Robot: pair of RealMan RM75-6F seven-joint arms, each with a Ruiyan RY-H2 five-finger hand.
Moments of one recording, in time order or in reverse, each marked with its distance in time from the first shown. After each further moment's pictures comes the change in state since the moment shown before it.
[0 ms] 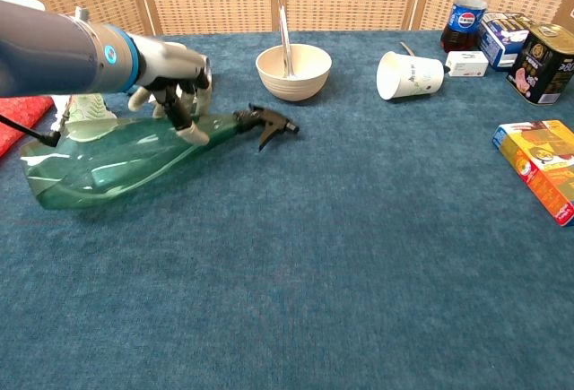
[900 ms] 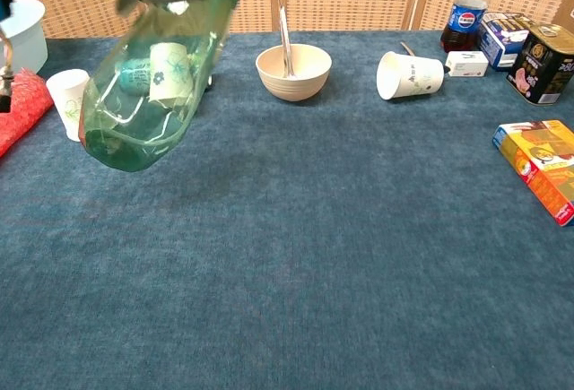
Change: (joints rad) left arm 0.440 0.143 0.006 -0.081 1.170 0.192 -1.115; right arm 0.020 -0.021 0.004 -0.014 -0.020 -0.003 -0.029
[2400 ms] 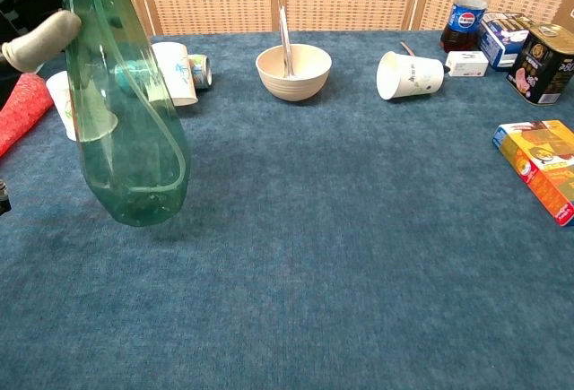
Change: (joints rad) left arm 0.282 -0.431 0.079 0.732 0.347 0.429 -0.885; right arm 0.015 -0.010 -0.003 -0.039 0.007 -0.025 -0.013
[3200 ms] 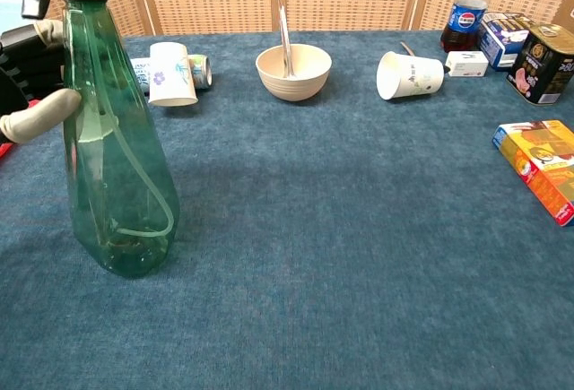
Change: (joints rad) left arm 0.063 -0.033 0.099 0.137 0.072 0.031 -0.024; right arm -0.005 0.006 -0.001 -0.011 -0.009 0.013 -0.002
